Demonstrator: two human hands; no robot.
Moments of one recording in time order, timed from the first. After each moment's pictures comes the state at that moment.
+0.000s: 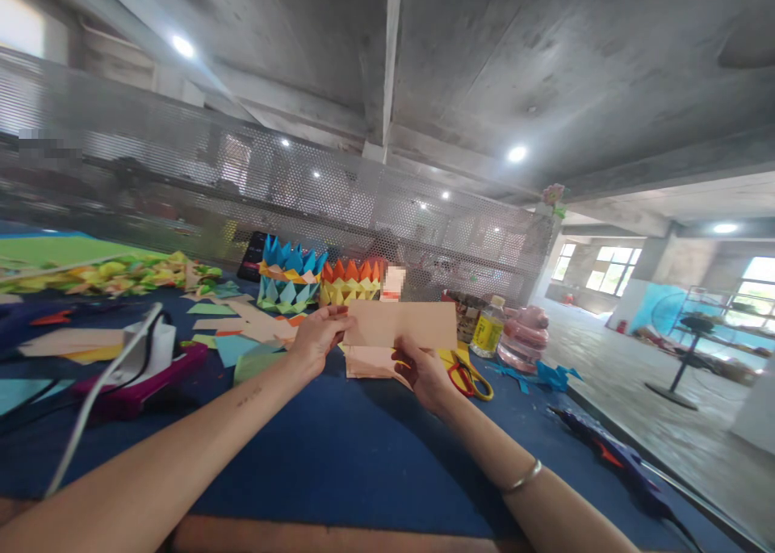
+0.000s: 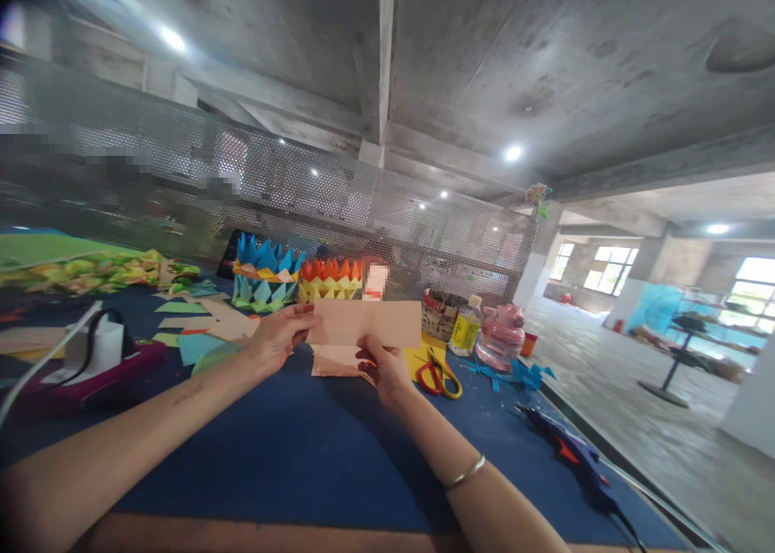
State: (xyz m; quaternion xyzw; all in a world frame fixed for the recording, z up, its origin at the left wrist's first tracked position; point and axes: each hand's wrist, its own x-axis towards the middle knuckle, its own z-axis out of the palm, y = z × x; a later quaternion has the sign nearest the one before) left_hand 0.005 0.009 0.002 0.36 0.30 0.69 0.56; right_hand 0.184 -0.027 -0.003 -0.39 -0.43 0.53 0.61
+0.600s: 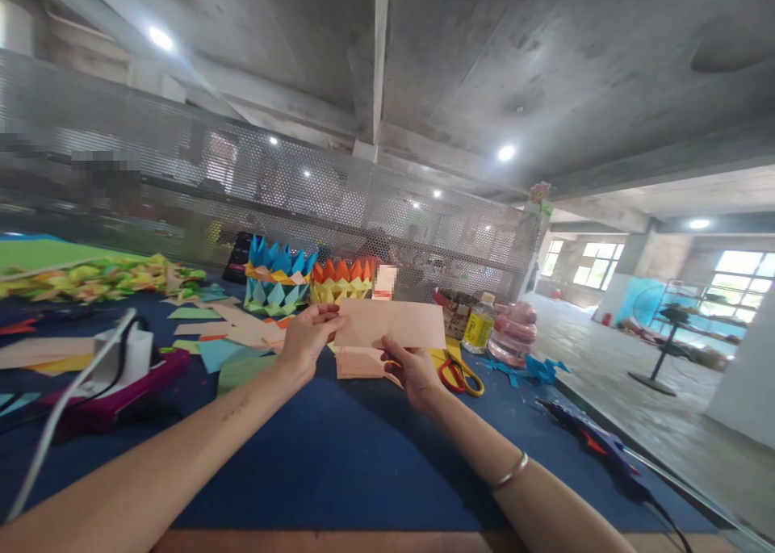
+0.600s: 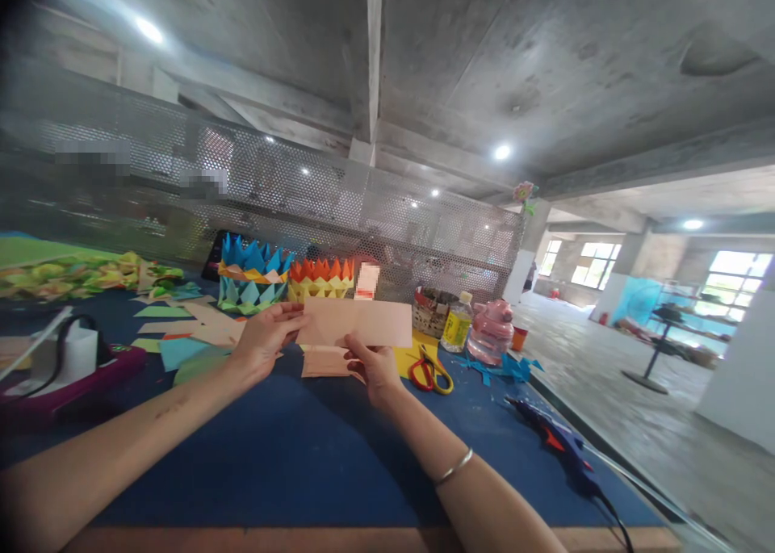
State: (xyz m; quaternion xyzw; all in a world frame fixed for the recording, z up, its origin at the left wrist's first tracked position) left_hand 0.008 -0.001 0.005 0.39 0.31 0.70 0.50; right_hand 0.178 -0.033 -0.001 -0.40 -0.47 0.51 0.60
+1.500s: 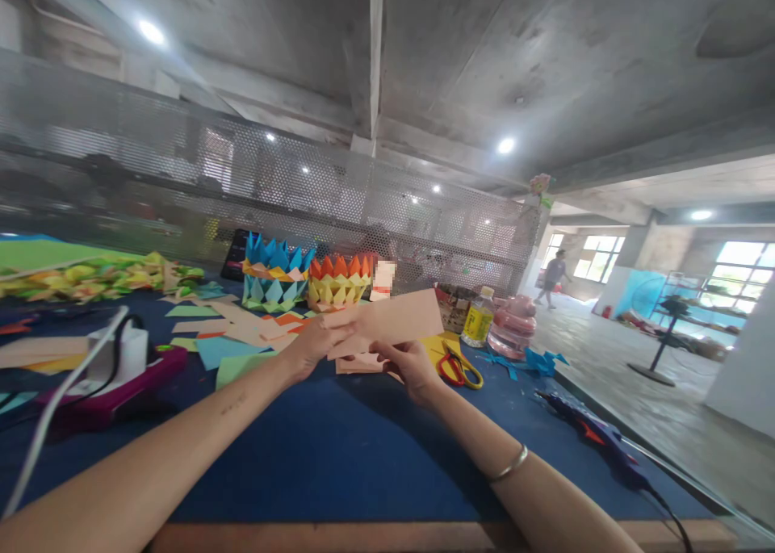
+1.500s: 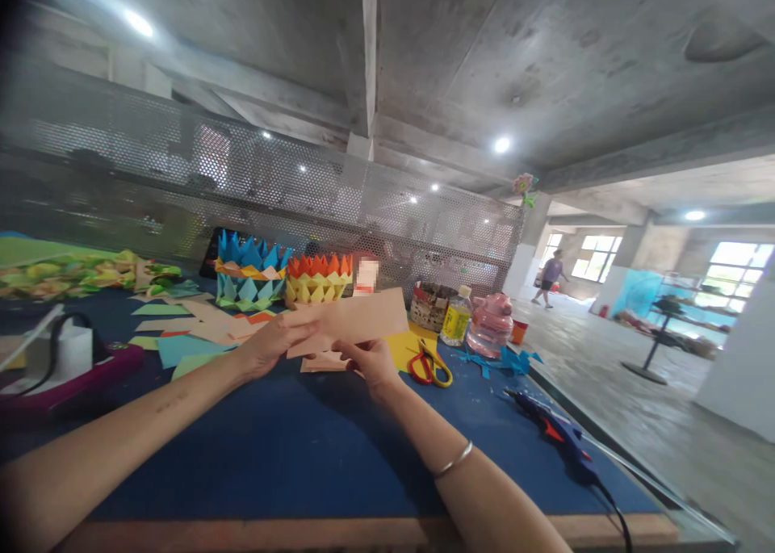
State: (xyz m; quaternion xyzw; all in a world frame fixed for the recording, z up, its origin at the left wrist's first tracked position) left_hand 0.008 -0.010 0.002 0.61 0.30 0.54 0.50; right_hand 0.181 -0.031 -0.006 -0.42 -0.58 0.45 0.53
